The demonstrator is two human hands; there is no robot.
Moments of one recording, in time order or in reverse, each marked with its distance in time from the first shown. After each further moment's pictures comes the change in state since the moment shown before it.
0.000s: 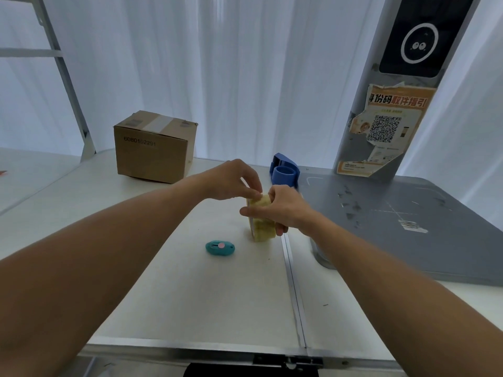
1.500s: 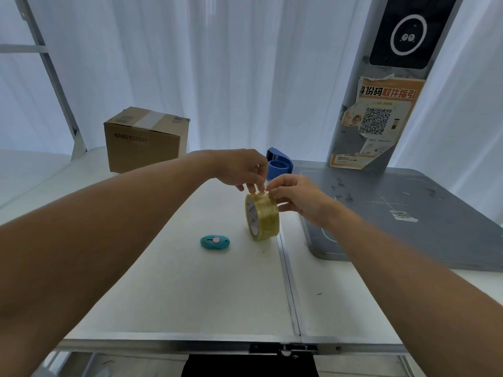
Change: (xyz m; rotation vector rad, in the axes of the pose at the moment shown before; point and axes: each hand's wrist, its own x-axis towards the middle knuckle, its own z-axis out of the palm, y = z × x) left_hand 0.024 0.030 -0.011 0.083 -0.238 0.004; right_hand -0.004 0.033 -0.031 0.533 -0.057 -0.039
